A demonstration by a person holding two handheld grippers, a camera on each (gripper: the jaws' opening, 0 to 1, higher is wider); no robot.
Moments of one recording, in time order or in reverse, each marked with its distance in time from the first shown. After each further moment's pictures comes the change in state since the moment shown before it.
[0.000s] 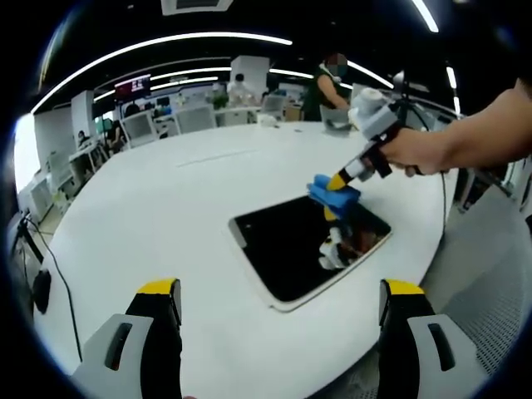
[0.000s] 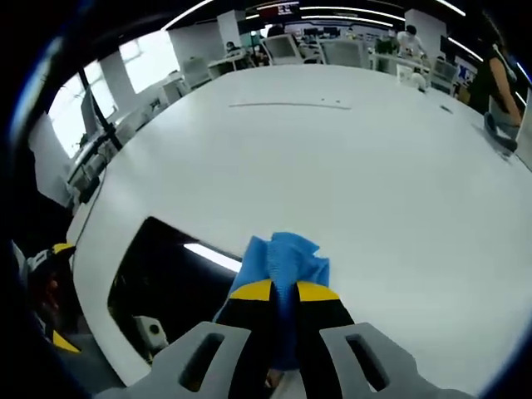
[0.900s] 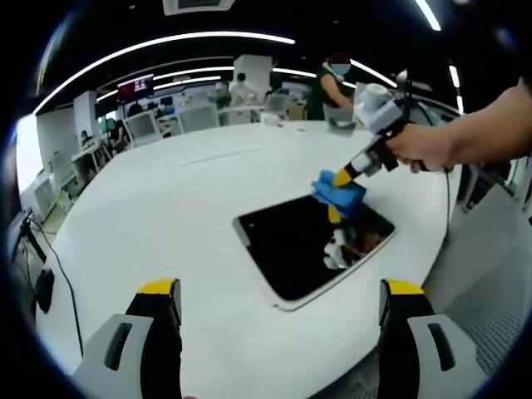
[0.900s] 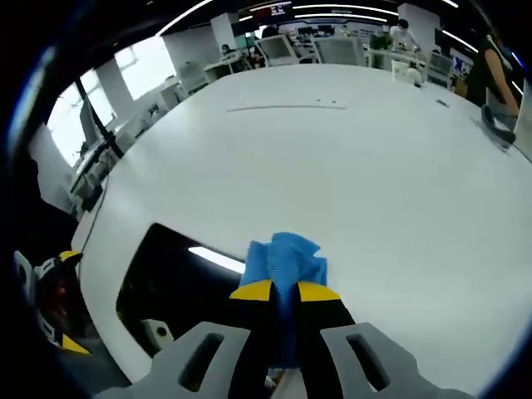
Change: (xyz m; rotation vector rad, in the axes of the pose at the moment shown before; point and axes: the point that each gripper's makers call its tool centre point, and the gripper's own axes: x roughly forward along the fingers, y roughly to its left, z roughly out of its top) left arm 0.000 0.004 0.000 0.004 0.004 0.019; right arm -0.015 -0.002 0.004 0.022 -0.011 0.014
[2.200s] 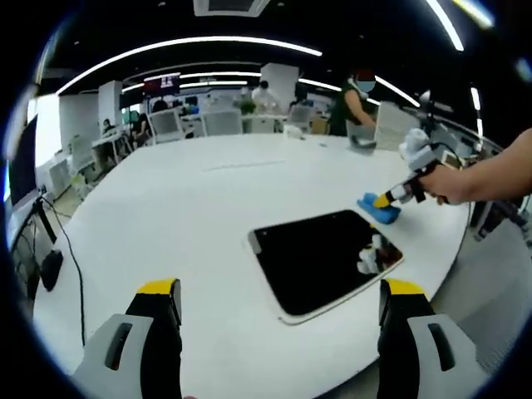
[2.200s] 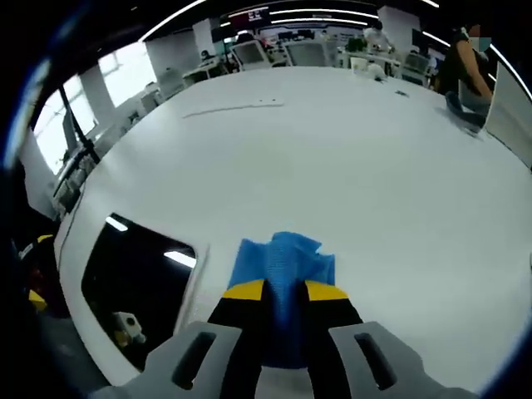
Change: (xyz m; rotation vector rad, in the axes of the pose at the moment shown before) left arm -0.007 0.009 0.016 -0.081 -0.048 0.110; right arm -0.013 -0.091 -0.031 0.018 -0.022 -0.109
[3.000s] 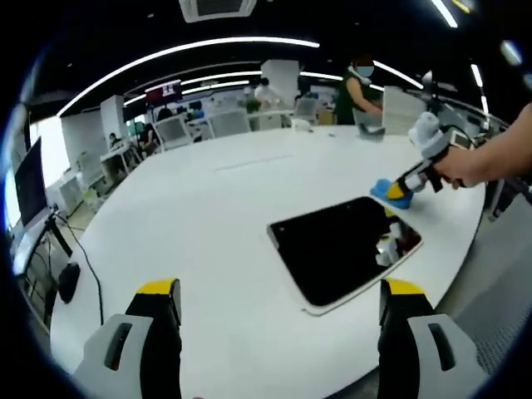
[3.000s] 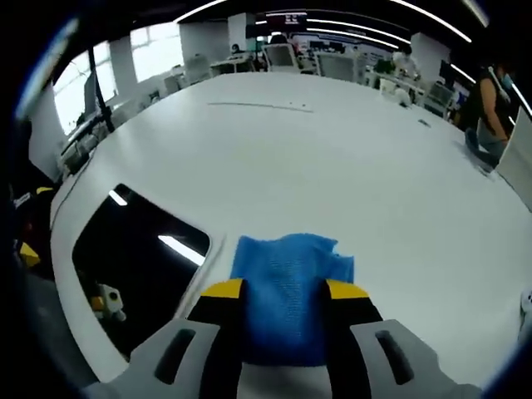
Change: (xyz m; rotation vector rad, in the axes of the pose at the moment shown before) left arm 0.000 0.016 -0.008 0.056 0.024 0.053; right arm 0.003 0.012 0.002 -0.164 -0.043 0.030
